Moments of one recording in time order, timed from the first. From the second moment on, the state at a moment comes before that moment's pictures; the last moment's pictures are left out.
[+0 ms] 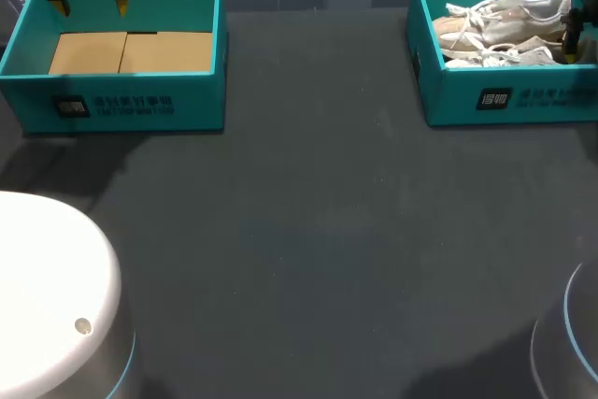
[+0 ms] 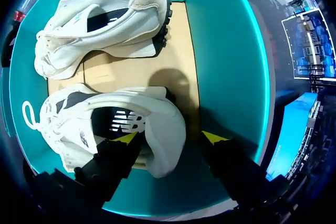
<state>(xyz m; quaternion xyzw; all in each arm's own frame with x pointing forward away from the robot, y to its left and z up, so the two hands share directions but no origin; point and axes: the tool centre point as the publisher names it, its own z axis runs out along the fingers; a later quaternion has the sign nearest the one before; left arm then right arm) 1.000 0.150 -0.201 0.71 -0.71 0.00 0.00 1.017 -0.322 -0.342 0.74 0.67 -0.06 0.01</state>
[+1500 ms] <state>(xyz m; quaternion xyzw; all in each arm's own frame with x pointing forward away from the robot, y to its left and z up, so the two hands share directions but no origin) 1.000 0.150 -0.201 0.71 -0.71 0.00 0.00 1.026 -0.338 -0.336 0.78 0.62 -0.03 0.03</state>
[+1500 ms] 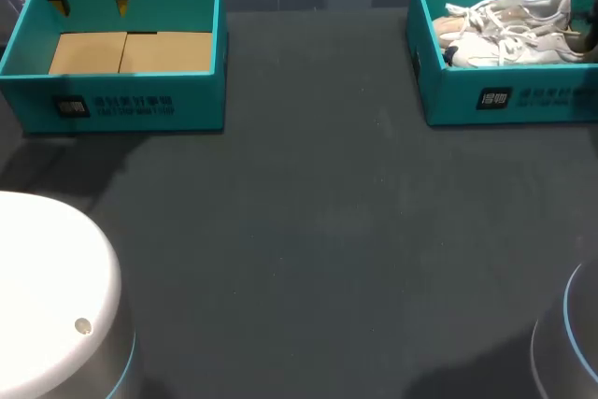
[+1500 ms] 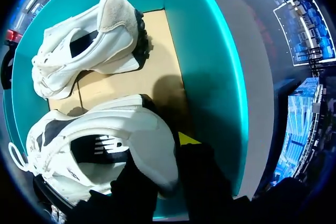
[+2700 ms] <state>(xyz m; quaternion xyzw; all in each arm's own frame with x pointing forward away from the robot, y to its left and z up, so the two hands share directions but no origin) 1.000 0.150 -0.201 0.71 -0.71 0.00 0.00 1.025 -0.326 -0.228 0.78 0.62 -0.03 0.04</state>
